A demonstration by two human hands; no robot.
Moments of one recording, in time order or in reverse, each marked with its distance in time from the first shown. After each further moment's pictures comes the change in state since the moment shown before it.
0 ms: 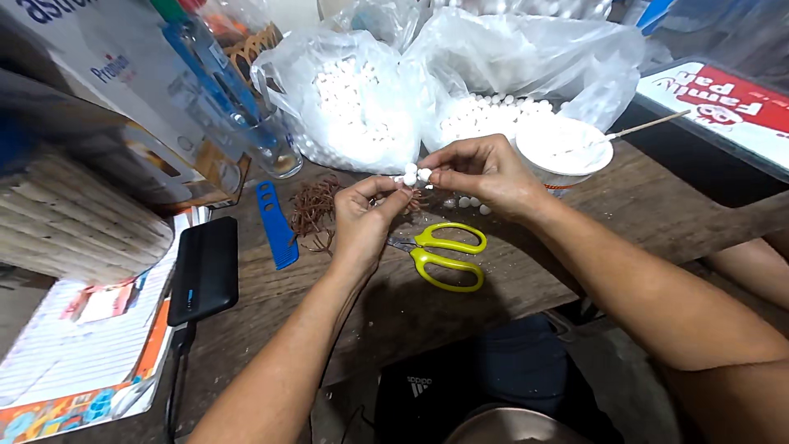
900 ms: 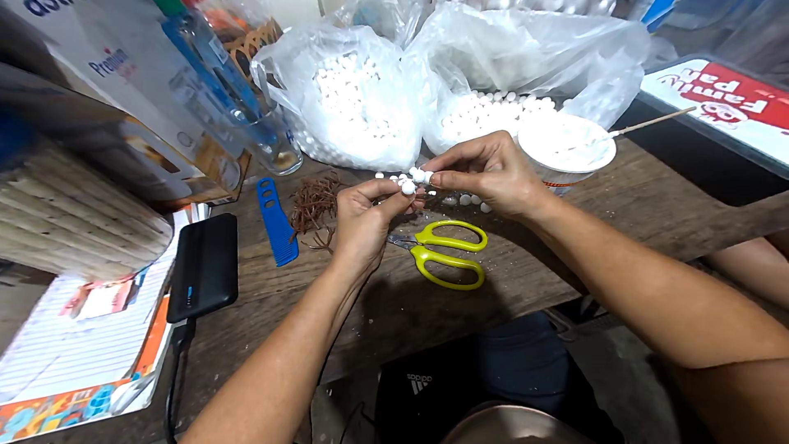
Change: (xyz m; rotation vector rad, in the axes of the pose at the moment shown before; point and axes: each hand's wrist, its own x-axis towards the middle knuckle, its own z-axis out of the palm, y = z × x) left_hand -0.001 -0.001 0.001 -0.094 -0.001 -0.088; right_hand 0.000 0.008 0.000 0.073 0.002 -0.063
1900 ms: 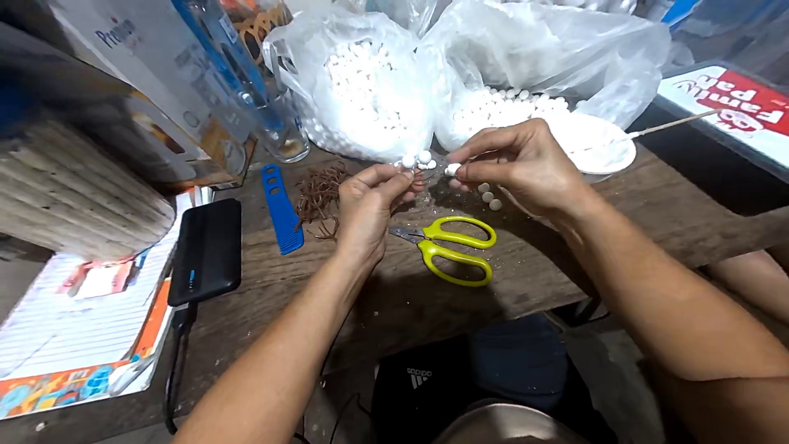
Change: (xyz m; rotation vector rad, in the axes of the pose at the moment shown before) left_hand 0.010 0.002 0.003 -0.140 0.168 -0.121; right_hand -0.004 -0.018 -0.009 -0.129 0.018 0.146
